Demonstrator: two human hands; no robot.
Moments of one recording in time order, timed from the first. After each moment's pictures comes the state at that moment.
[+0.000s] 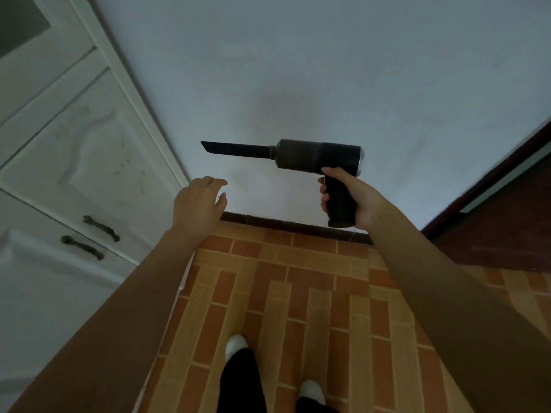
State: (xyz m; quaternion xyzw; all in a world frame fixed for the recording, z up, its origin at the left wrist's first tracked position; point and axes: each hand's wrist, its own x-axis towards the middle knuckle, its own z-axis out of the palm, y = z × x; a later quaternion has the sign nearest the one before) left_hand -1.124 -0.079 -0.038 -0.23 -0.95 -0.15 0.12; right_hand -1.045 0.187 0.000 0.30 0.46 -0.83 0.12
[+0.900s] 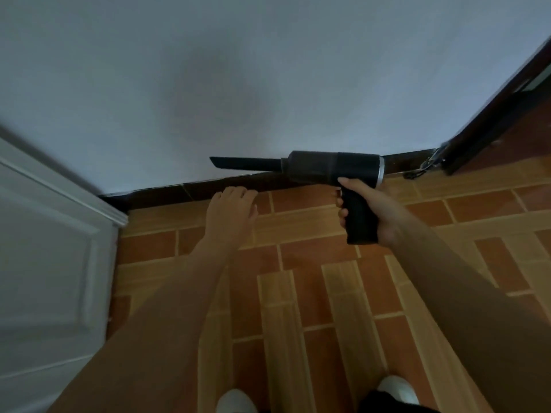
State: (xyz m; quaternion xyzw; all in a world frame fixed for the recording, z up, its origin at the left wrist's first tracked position) left_hand -1.255 0.041 -0.555 -0.43 -0.89 -0.12 0.06; right_hand -1.103 0.237 -0.490 0.44 0.43 -0.79 0.03
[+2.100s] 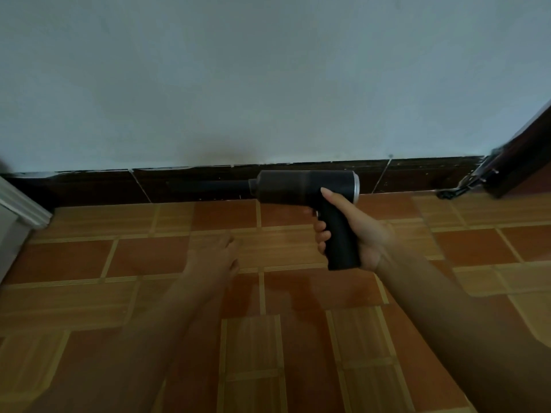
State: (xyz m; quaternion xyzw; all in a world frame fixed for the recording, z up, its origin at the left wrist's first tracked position) left_hand -1.273 0.055 -0.803 -0.39 -0.92 -0.02 -0.12; right_hand -1.153 0.266 -0.713 0.31 0.41 -0.85 0.10
